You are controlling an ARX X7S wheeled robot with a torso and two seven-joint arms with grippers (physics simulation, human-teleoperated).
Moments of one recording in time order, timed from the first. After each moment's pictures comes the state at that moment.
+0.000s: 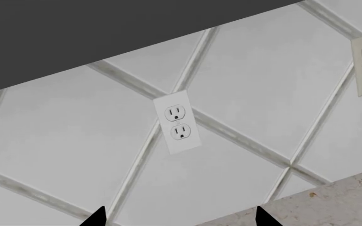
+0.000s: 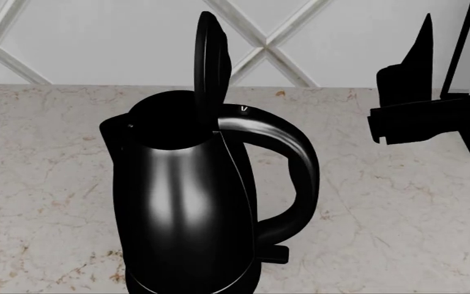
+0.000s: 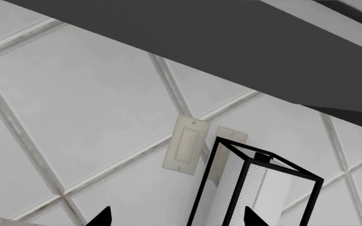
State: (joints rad) left arm -1.12 -0.52 -0.03 0.66 -0.99 -1.53 -0.43; right arm 1.01 0.59 0.07 -0.79 0.70 1.51 0.34
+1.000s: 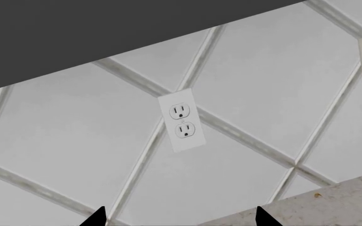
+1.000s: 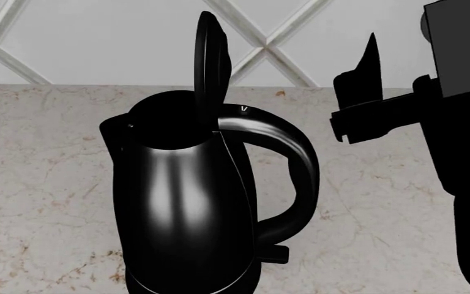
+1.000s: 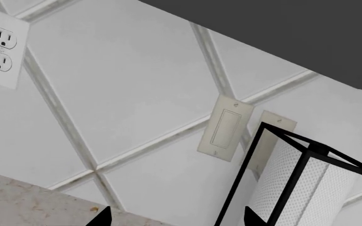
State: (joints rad) left arm -1.09 -0.58 0.00 0.65 -1.06 -1.44 -0.50; right arm 1.02 0.61 -0.14 -0.56 0.65 1.30 0.27
